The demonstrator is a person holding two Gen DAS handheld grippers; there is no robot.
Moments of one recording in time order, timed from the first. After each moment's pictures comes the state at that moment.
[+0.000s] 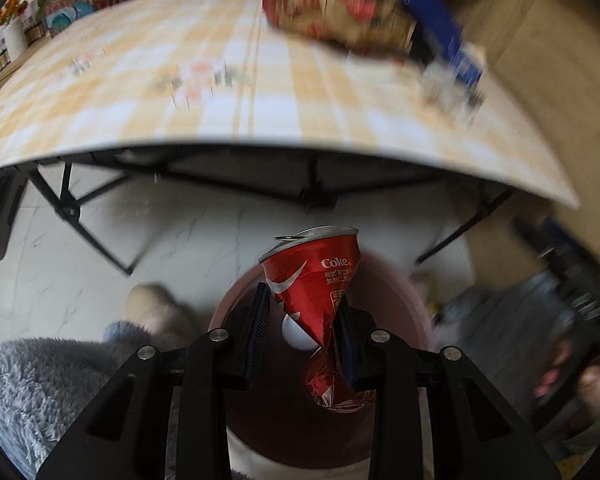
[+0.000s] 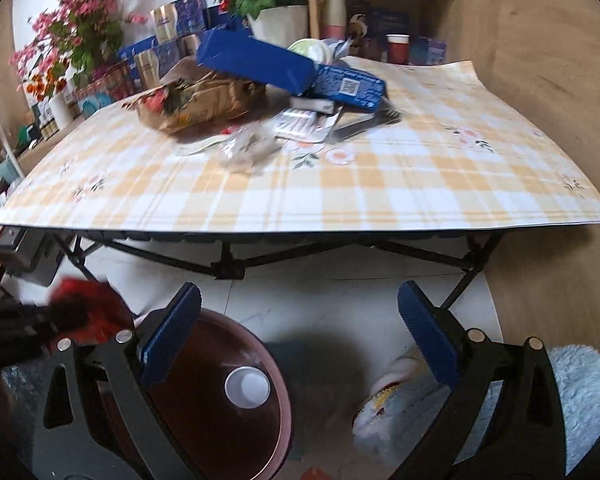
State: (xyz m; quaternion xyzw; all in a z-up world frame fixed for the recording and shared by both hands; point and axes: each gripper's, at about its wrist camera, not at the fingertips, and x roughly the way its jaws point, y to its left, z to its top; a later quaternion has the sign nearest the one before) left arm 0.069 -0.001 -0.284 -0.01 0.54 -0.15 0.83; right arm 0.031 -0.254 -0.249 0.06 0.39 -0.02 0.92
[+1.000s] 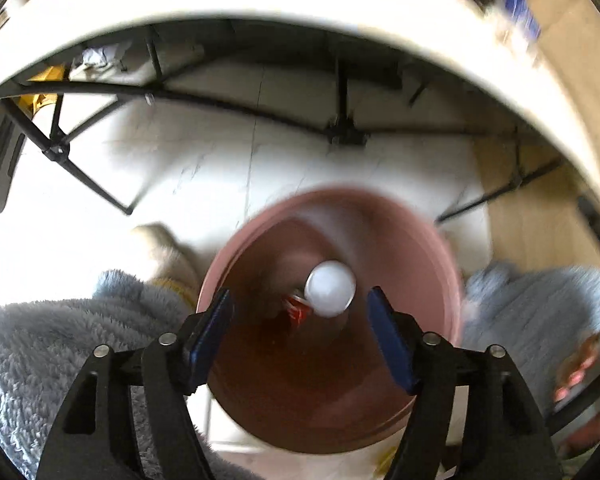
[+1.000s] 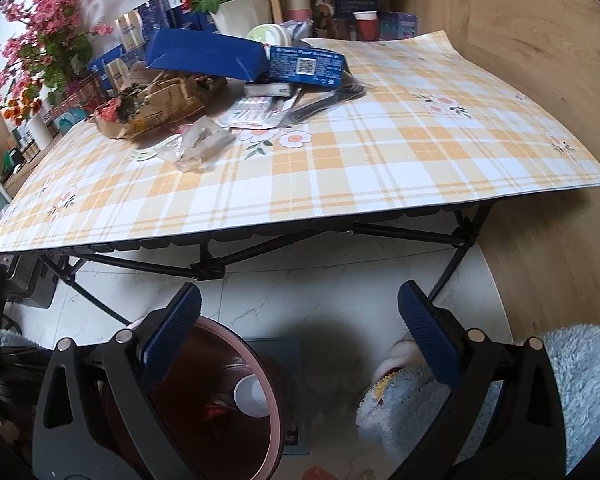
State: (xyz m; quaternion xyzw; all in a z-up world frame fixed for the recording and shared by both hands) left arm 0.083 0.002 -0.319 -0.04 0.61 -0.12 0.78; right arm 0.038 -0.275 -0.262 0.10 0.41 -0.05 0.90
